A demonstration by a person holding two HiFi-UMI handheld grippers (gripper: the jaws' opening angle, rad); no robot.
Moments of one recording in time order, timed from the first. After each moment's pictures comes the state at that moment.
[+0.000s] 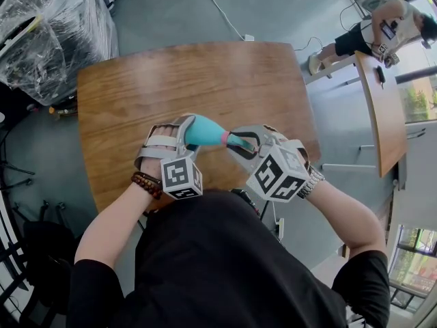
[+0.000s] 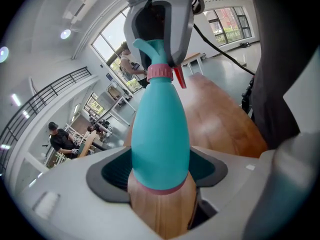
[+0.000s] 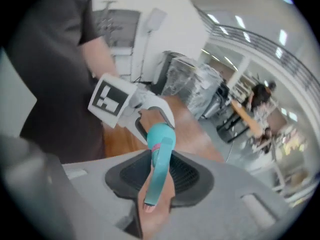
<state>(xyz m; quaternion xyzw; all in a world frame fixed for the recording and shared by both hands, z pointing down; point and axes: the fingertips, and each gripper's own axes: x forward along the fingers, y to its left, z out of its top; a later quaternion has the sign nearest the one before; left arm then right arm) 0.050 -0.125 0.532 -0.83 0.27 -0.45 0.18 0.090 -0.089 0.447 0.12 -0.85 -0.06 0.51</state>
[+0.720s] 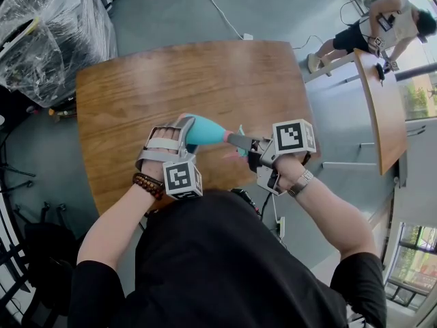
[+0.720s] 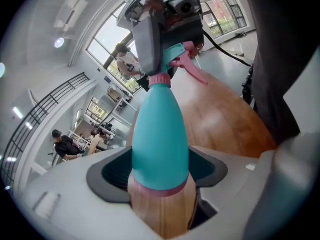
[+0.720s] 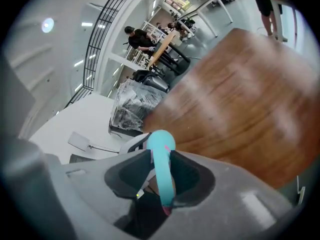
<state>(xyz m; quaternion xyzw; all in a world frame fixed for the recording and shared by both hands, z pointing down) 0.053 -0.121 0.544 -0.81 0.27 -0.47 0.22 0.121 -0.111 0.477 0.30 -0.70 0.63 0.16</state>
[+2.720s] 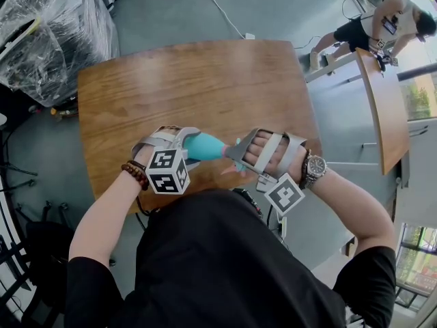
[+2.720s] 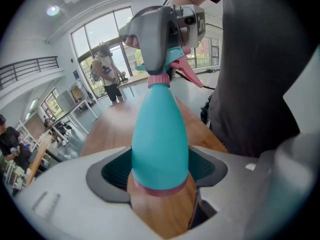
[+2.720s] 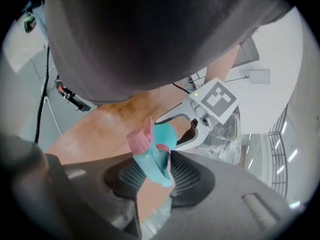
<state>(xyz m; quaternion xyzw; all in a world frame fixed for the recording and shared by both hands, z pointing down) 0.063 -0.069 0.556 -0.90 0.05 -0.42 0.10 0.100 -0.037 0.473 -0.13 -0.66 -0.56 0.48</state>
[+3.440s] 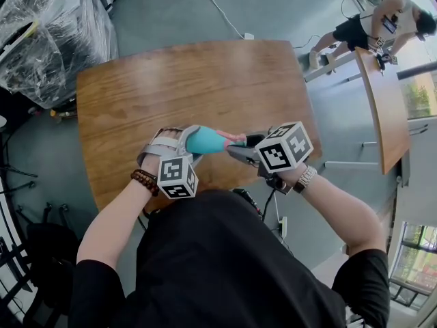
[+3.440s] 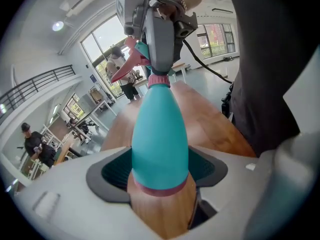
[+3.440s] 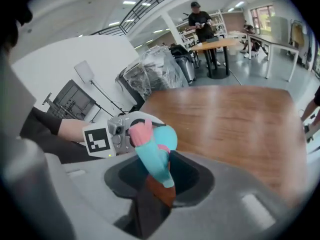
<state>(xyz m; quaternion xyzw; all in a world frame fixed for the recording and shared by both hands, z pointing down) 0.071 -0.095 0.565 -0.87 0.16 -0.43 0.15 0.119 -0.090 0.484 0.21 -0.81 0.38 0.39</state>
